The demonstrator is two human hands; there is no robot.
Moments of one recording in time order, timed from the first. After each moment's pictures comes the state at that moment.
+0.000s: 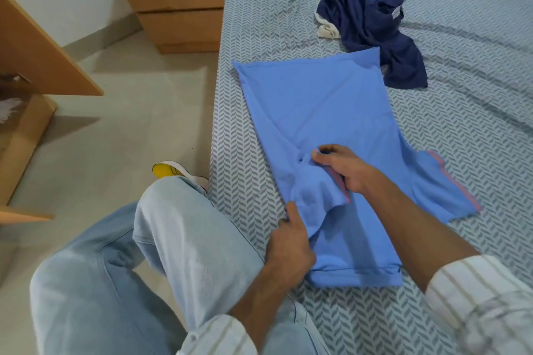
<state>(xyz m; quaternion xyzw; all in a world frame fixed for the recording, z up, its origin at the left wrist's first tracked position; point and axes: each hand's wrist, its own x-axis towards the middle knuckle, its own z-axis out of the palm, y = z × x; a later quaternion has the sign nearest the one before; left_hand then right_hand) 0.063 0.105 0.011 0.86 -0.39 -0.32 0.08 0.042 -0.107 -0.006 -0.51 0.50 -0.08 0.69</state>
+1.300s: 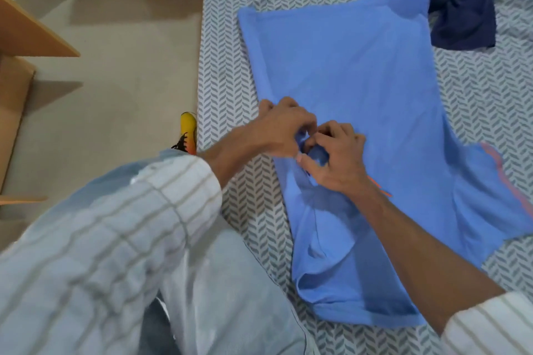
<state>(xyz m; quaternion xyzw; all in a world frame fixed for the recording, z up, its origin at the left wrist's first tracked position) 0.240 -0.068 0.001 0.70 -0.66 -0.28 0.00 0.068 -0.115 -0.059 -0.90 0.33 -0.15 0.24</state>
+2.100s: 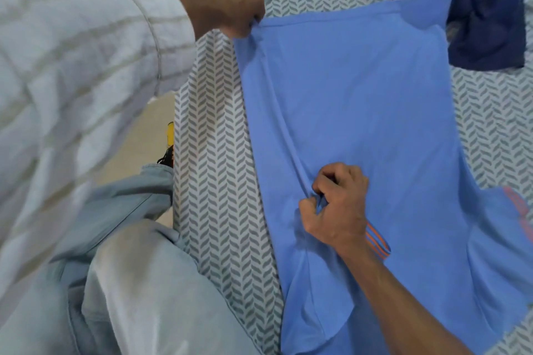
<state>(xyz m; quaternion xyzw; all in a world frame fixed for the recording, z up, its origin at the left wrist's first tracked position) 0.414 -0.237 0.027 0.71 -0.66 0.02 -0.26 0.075 -0.114 -0.074 -0.85 0.38 -0.27 0.24</state>
